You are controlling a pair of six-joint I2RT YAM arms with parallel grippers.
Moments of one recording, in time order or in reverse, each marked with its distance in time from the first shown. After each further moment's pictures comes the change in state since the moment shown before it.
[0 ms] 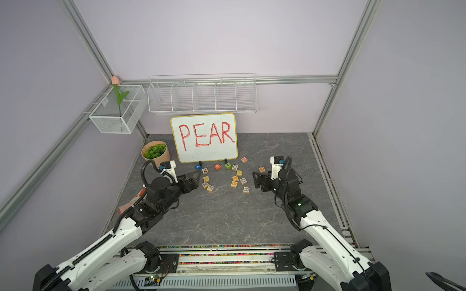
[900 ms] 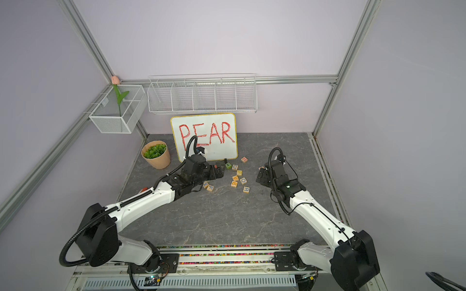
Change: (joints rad) left arm -0.061 0.566 0.449 -0.164 0.039 0.140; right arm -0.018 0.234 0.200 -0.323 0.361 0.207
